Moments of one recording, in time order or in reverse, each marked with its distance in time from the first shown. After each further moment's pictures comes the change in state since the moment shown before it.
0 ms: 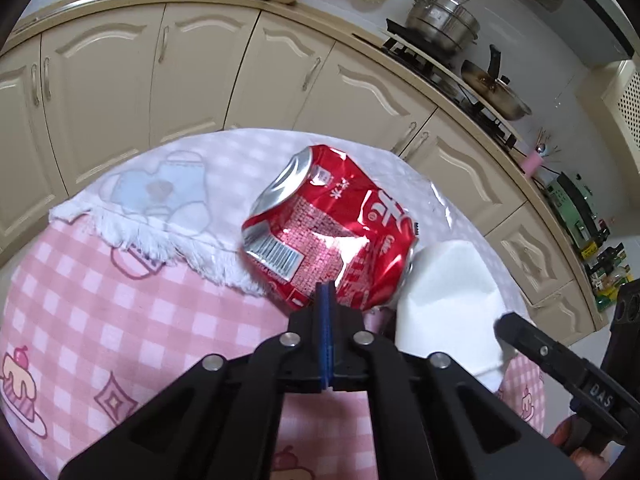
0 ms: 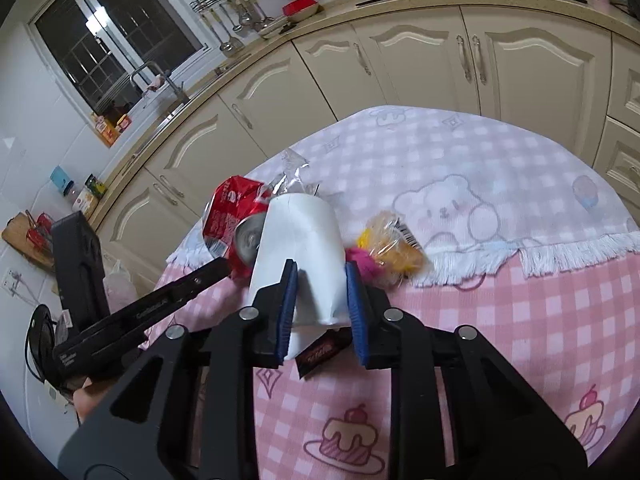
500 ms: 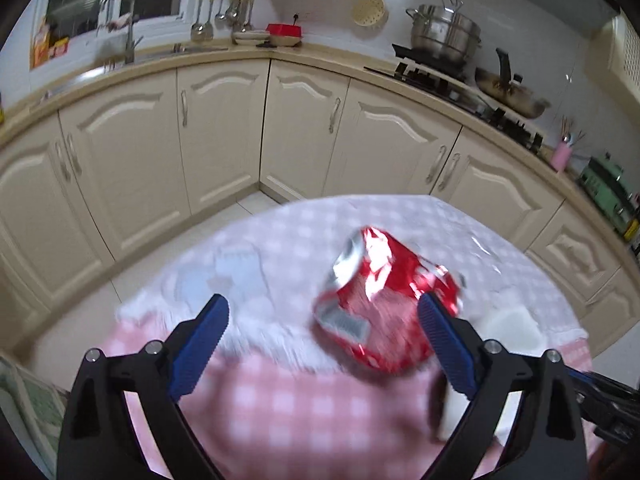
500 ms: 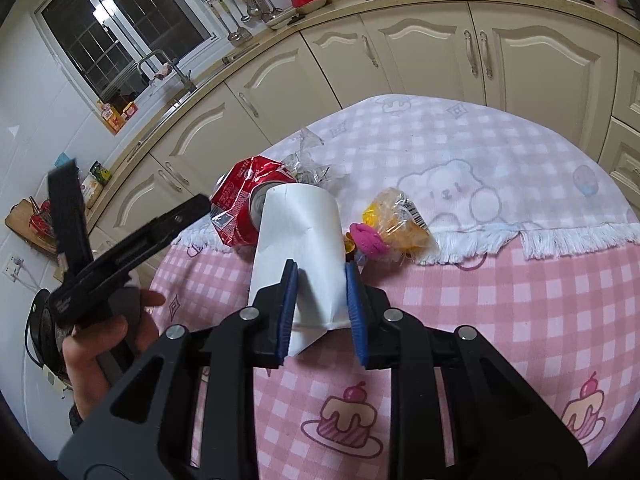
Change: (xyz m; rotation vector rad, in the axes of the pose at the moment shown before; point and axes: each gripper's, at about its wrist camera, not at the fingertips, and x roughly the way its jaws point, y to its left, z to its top) left arm -0.009 -0.002 0.042 0.163 -0.130 0.191; right arm 0.002 0.003 -0.006 -0.023 0.024 0.011
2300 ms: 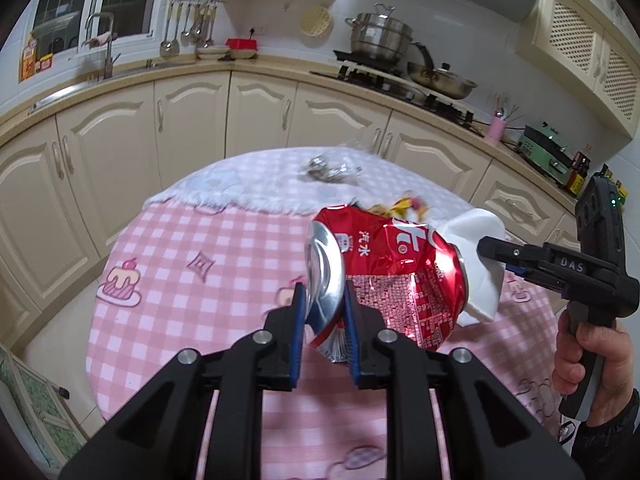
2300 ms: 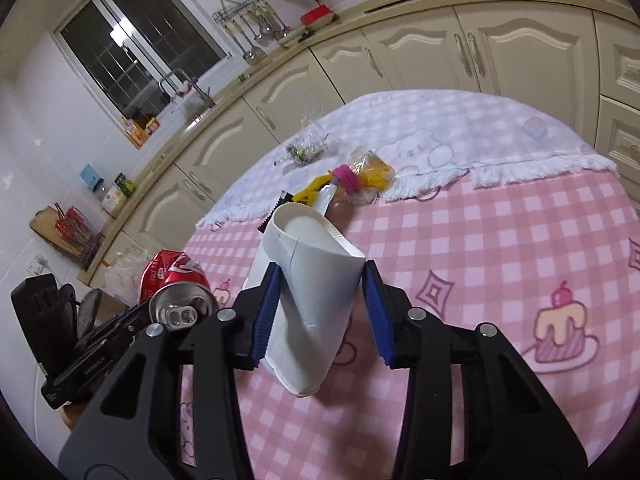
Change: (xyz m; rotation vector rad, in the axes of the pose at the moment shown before) left arm -0.151 -0.010 -0.129 0.082 -0.043 -0.151; right arm -0.076 -0.027 -0.060 0.036 -0.092 0.096
